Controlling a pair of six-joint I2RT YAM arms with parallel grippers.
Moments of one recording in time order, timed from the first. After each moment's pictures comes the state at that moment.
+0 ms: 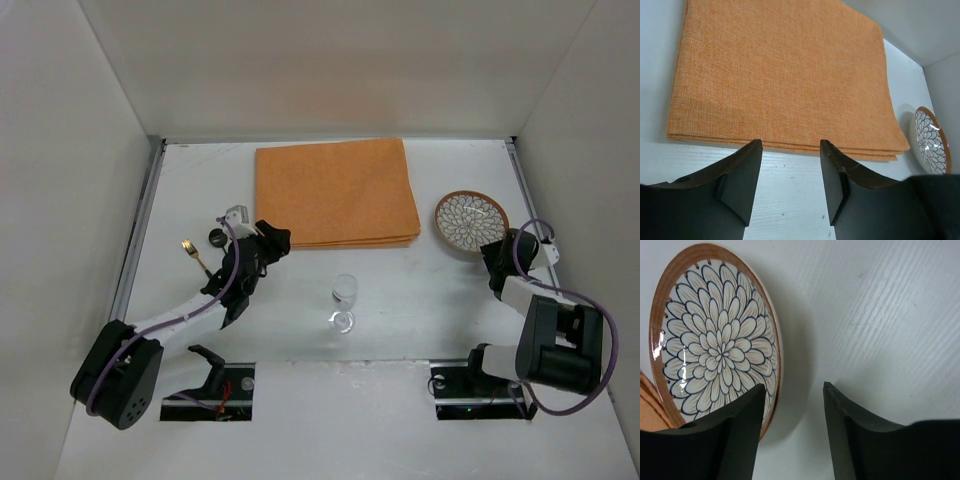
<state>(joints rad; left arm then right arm) -0.52 1.13 0.36 0.52 -0.29 -0.72 -0.27 1.27 0.41 0.21 0.23 0.92</state>
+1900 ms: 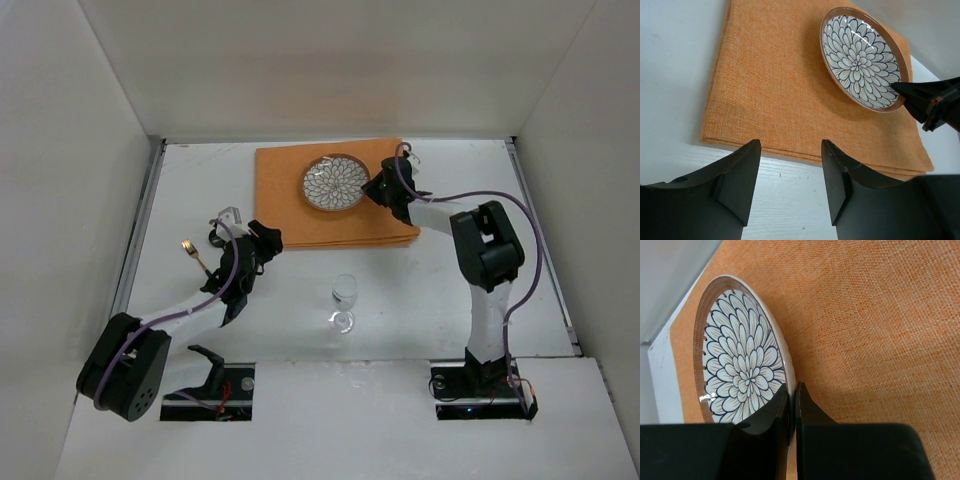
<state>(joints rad) -0.47 1.18 0.34 0.56 -0.34 -0.73 0.39 2.06 1.33 0.21 0.12 0.94</state>
